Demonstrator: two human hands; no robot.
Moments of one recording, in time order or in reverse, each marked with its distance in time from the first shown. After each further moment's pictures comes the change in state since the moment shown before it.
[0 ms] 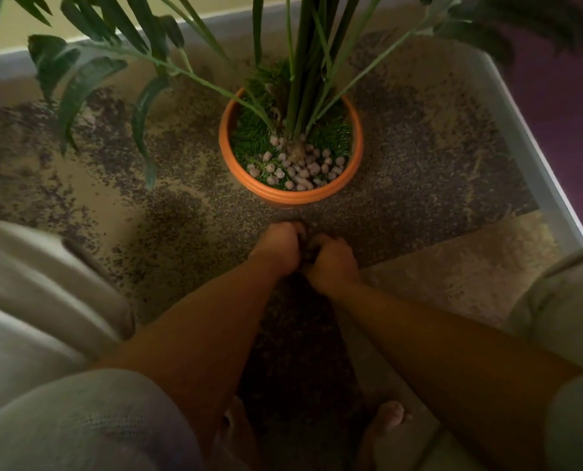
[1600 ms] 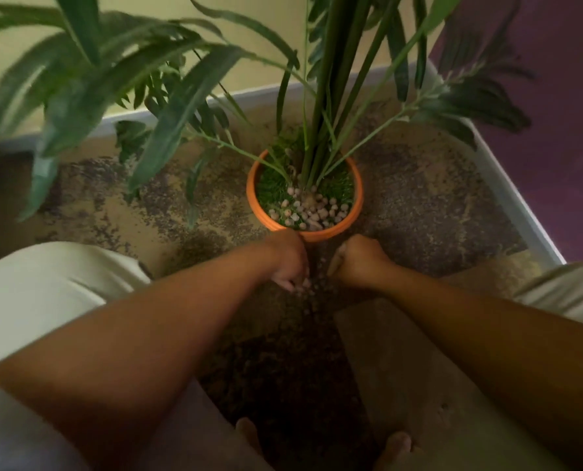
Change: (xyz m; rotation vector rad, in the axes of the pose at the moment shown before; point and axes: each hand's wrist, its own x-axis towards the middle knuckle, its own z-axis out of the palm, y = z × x) left_hand -0.078 0.055 -0.105 -0.114 -0.299 -0.132; right_hand -0.018 -0.042 -0.098 -0.121 -0.150 -0.054
